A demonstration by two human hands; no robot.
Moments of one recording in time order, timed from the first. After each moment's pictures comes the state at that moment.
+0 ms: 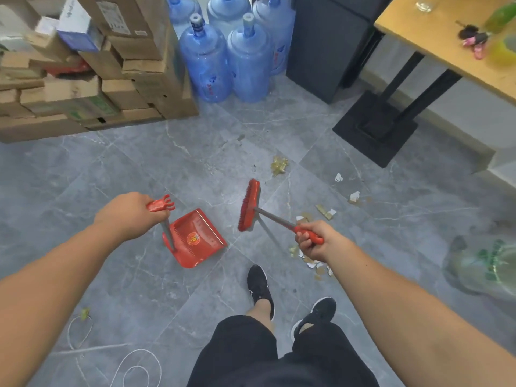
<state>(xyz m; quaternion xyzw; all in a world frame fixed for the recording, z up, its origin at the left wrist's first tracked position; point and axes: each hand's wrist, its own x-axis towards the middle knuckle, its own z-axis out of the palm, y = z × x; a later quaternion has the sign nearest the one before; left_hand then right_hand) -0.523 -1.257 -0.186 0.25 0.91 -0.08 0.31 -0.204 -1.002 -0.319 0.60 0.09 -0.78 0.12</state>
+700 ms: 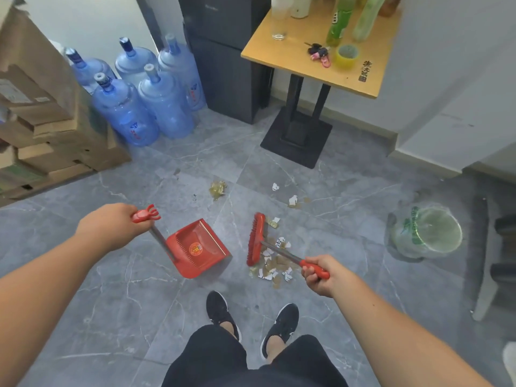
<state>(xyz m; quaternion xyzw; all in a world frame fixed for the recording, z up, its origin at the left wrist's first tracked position) -0.365 -1.091 -0.151 0.37 0.89 -0.10 0.25 0.068 -0.940 -0.288 0.65 0.02 -0.76 0.00</state>
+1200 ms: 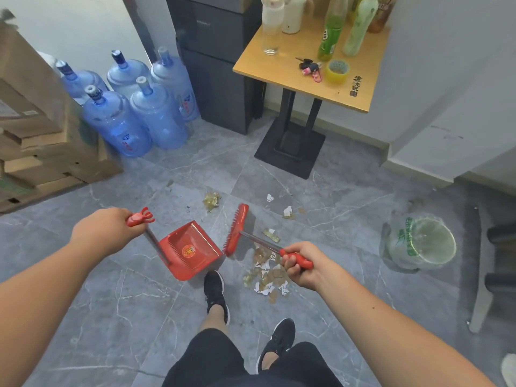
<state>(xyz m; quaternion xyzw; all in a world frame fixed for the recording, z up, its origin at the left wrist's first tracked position) -0.373 -1.051 -0.165 0.37 0.90 -0.10 0.21 0.021 -0.899 -0.250 0.58 0.04 -0.81 -0.01</state>
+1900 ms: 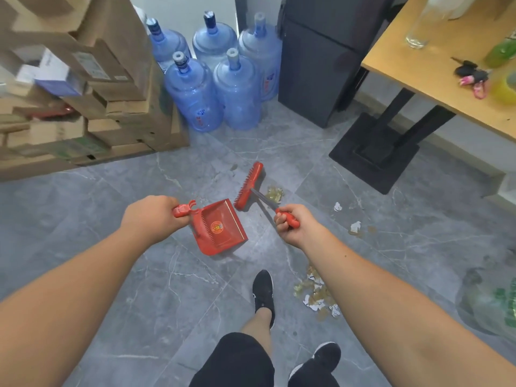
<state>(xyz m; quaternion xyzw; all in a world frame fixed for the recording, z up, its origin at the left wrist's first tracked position) -0.566 -1.057 -0.208 0.34 0.90 -0.10 0.23 -0.338 -0.850 -0.327 0.56 0.07 -0.83 0.01</state>
